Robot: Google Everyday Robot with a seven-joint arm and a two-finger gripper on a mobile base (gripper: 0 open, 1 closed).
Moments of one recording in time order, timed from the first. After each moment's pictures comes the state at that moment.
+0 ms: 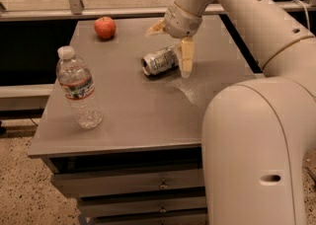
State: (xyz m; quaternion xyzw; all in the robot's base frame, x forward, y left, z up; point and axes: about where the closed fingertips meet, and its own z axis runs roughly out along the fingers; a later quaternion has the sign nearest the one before) arm 0.658 -0.040 0.866 -0.86 0.47 0.13 0.17
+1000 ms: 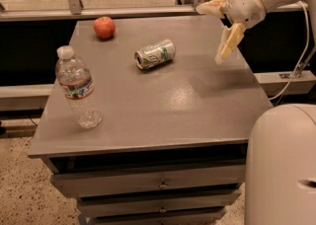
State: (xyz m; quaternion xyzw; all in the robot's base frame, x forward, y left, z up) arm 0.656 -0.145 0.933 -0.71 0.56 0.22 0.36
